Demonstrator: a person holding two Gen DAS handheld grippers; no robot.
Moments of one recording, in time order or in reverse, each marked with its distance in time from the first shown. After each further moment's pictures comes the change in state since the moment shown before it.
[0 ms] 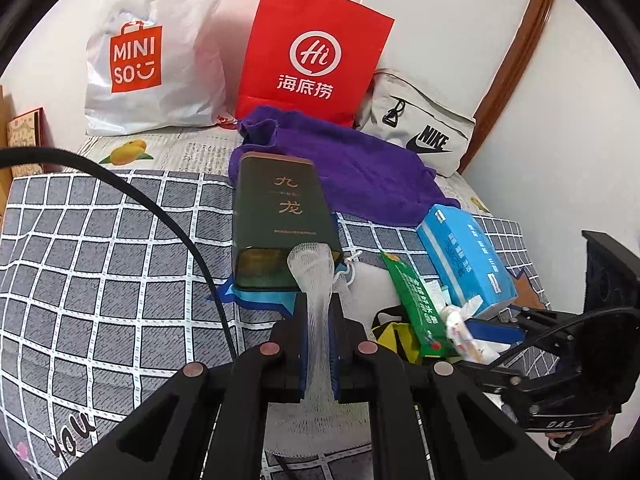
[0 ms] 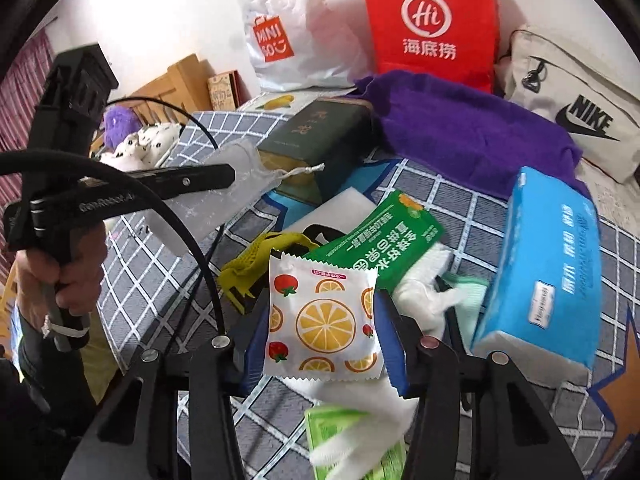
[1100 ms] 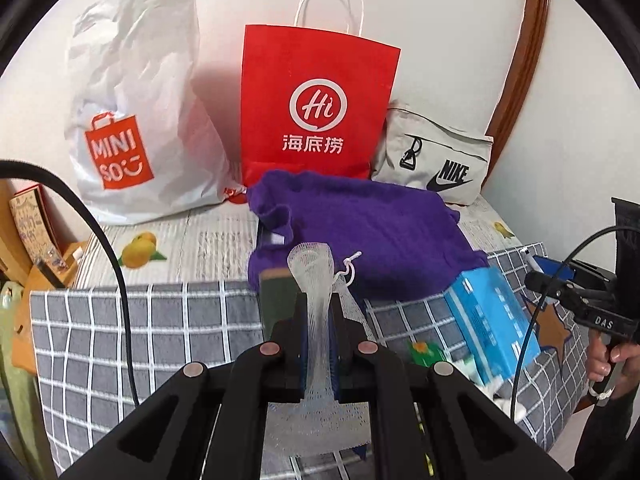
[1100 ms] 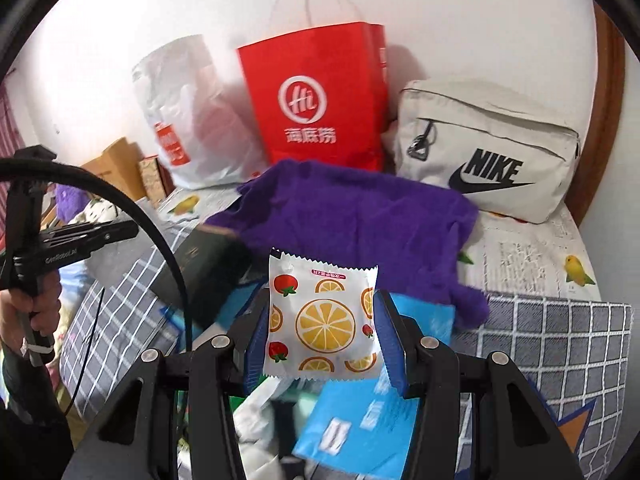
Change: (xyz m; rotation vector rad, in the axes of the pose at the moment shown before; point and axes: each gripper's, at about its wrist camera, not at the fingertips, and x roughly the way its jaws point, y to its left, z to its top) left arm 0.011 -0.002 0.107 0.110 -0.030 0.096; right arm -0.048 -0.108 0.081 0.140 -0.181 -0.182
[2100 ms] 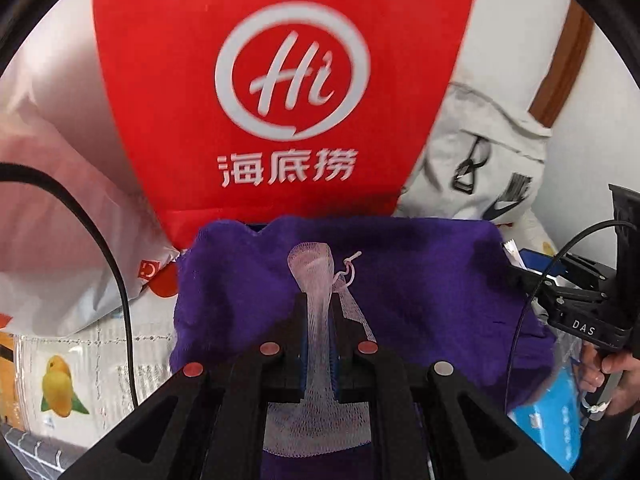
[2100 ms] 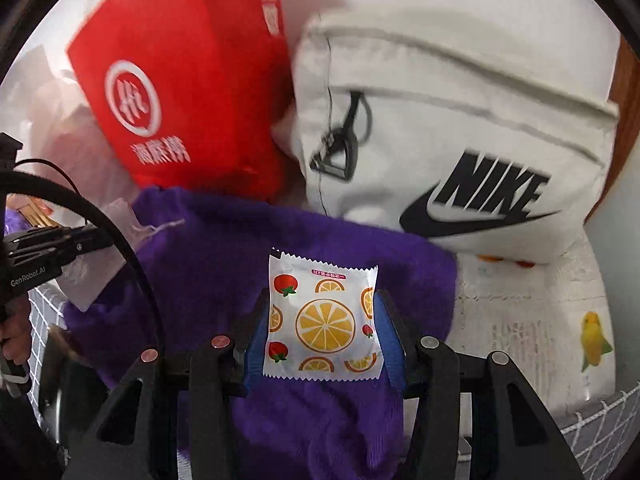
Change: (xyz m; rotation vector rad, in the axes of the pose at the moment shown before) left arm 0.203 -0.015 0.116 0.057 0.165 -0.016; right arm 0.173 -0.097 0.088 0.111 0.156 -0.149
